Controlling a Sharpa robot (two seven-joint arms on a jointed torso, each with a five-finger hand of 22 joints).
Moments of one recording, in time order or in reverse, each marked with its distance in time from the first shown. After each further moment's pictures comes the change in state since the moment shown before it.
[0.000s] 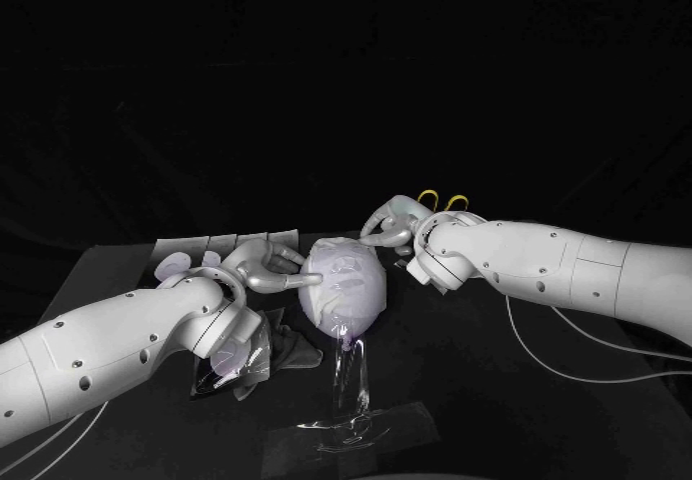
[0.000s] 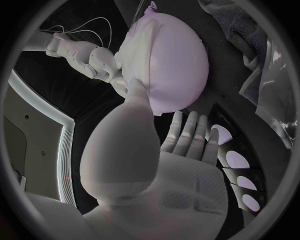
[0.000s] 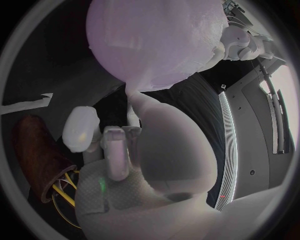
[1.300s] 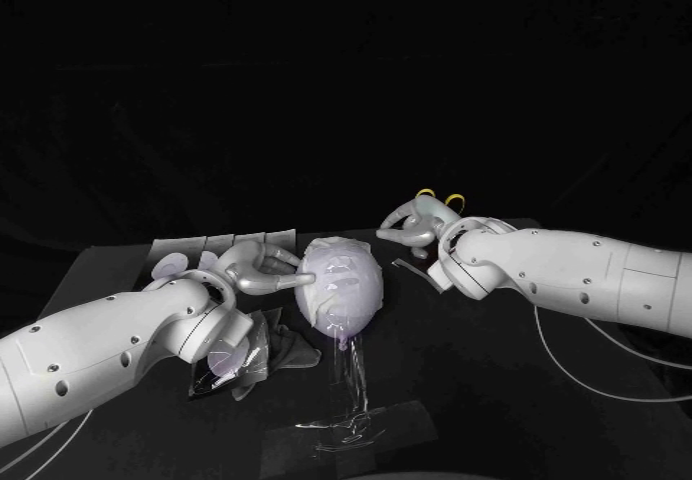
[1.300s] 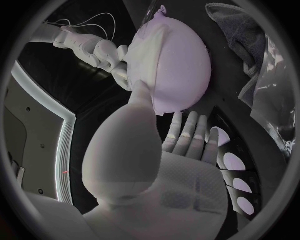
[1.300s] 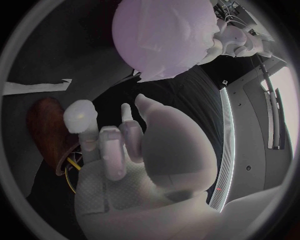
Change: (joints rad) left arm -0.001 -0.057 0.000 0.046 0.076 0.032 0.051; left_hand 0.024 0.045 0.044 -0.003 -0.005 -0.013 -0.002 0.022 -0.001 -0.016 -0.002 0.020 0.000 -0.007 0.000 0.008 -0.008 0.000 0.000 0.000 0.000 0.002; right arm -0.011 -0.164 -0.002 0.176 0.004 -0.115 0.053; right_hand -0.081 -0.007 -0.030 0.056 0.005 -0.189 0.101 -0.160 0.001 -0.052 0.088 -0.275 0.002 -0.002 0.067 -0.022 0.000 0.040 -0.114 0.059 -0.261 0.000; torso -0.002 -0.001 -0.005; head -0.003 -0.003
